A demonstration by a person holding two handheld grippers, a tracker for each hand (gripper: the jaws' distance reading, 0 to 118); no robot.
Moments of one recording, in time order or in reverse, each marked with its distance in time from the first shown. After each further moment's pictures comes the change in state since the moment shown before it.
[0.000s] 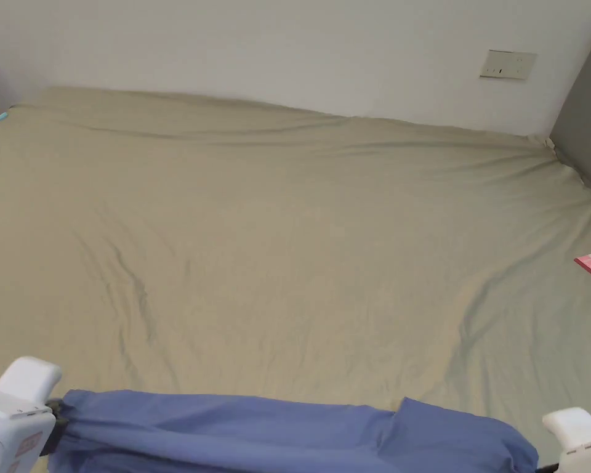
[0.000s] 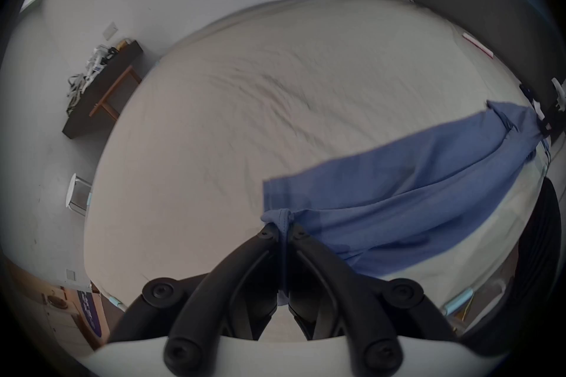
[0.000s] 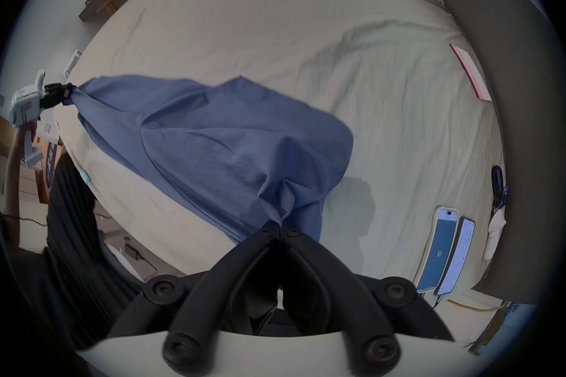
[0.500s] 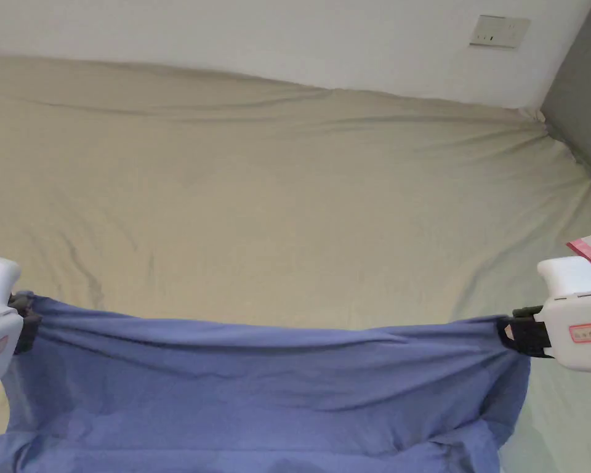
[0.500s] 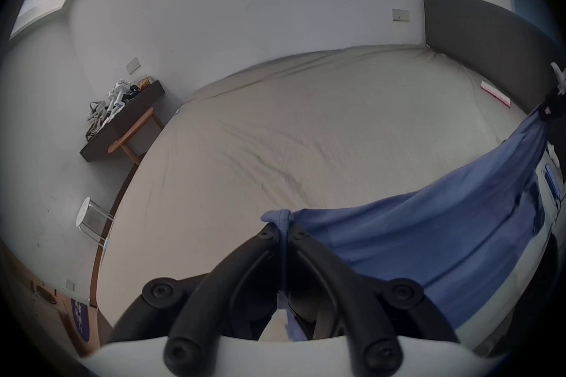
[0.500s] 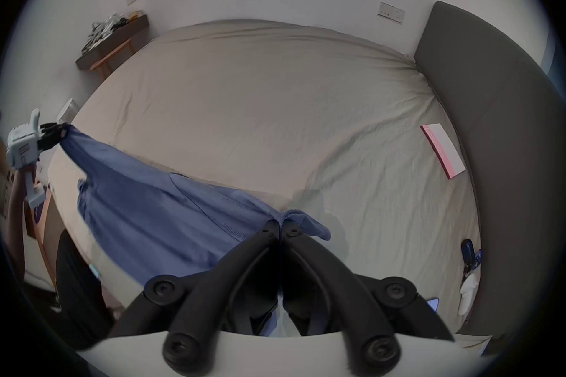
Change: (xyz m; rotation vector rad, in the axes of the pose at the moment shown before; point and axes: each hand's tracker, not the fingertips) left arm -0.001 0.118 0.024 0.249 0.106 0.053; right arm 0.026 0.126 0.071 0.346 -0.073 -0.049
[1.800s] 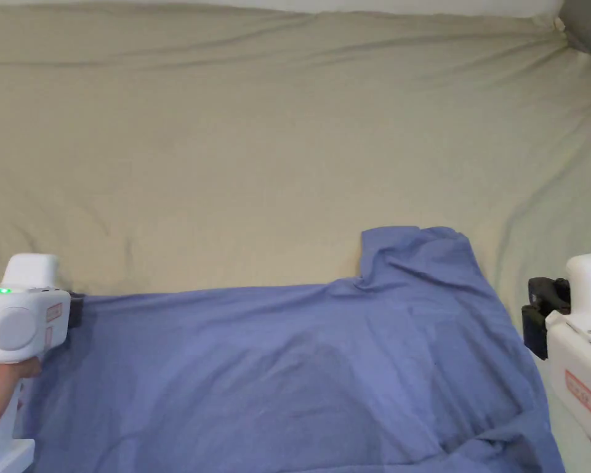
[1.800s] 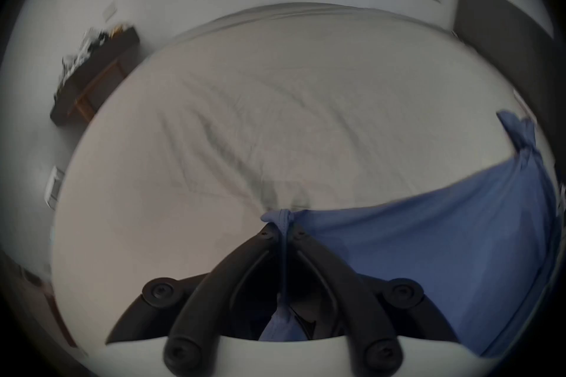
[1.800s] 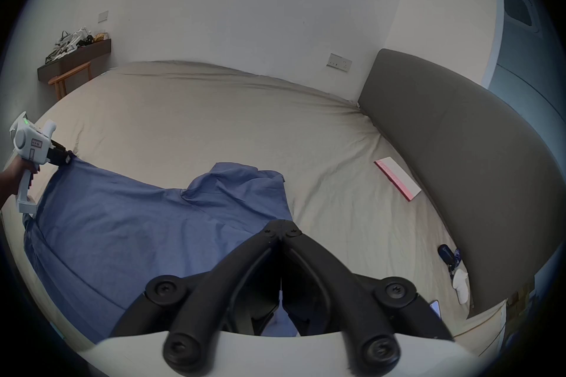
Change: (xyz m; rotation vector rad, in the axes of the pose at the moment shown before) left arm 0.019 0.027 -0.218 -0.185 -0.061 0.068; right arm -0.076 0.004 -0.070 0.289 -0.345 -0.052
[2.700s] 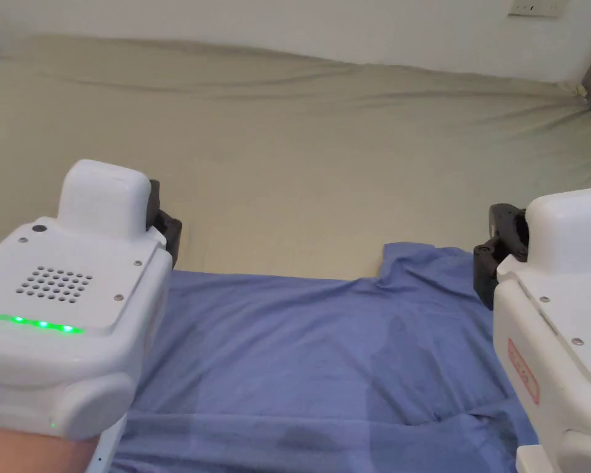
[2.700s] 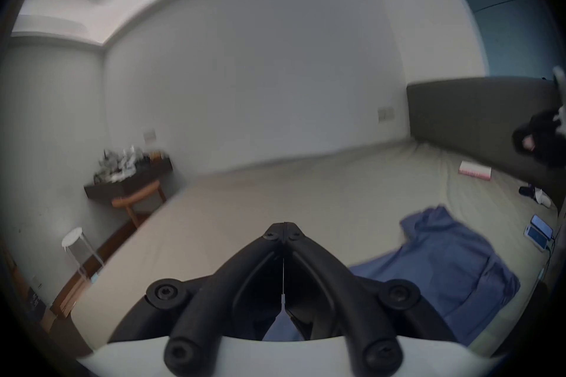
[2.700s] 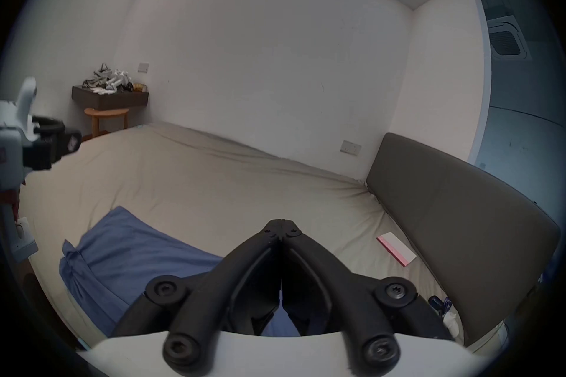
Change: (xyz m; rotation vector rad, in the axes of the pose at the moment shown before) left arm 0.077 -0.048 0.287 0.644 0.036 0.010; right arm -0.045 0.032 0.149 0.386 0.046 0.059
